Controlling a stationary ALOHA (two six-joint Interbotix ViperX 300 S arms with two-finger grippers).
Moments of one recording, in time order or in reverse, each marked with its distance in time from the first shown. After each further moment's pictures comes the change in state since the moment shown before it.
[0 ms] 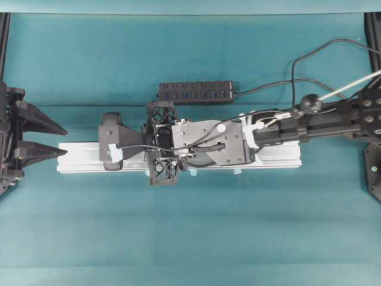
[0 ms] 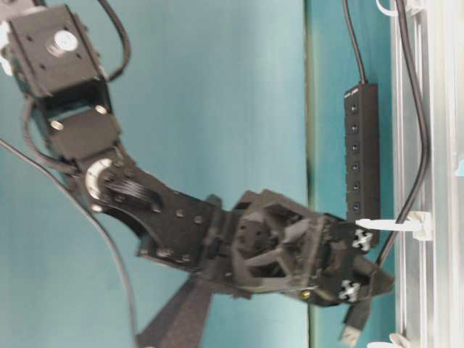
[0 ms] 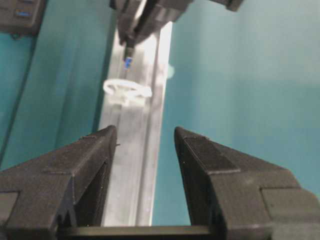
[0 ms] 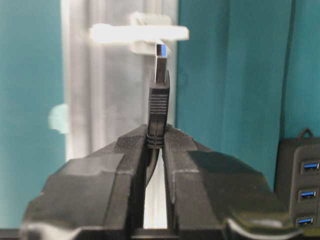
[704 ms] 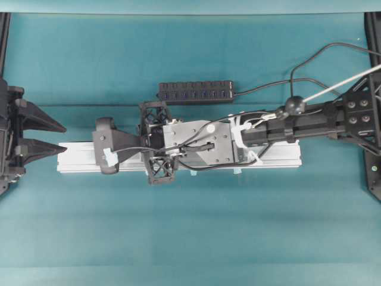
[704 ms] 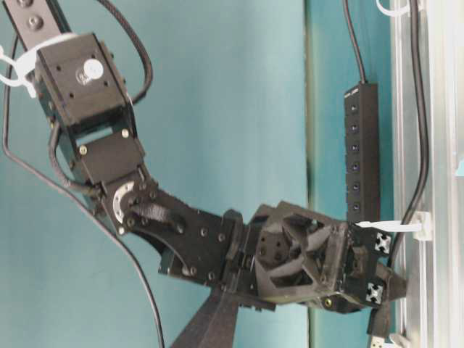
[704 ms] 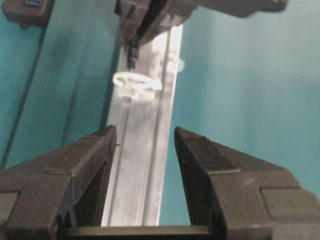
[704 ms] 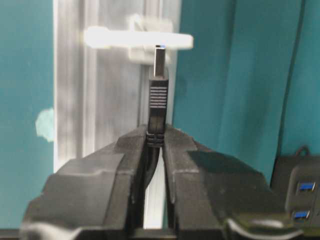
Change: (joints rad) left arm 0.026 0.000 0.009 0.000 0.000 0.002; right arm 0.008 0.055 -0.064 0.003 0.025 -0.094
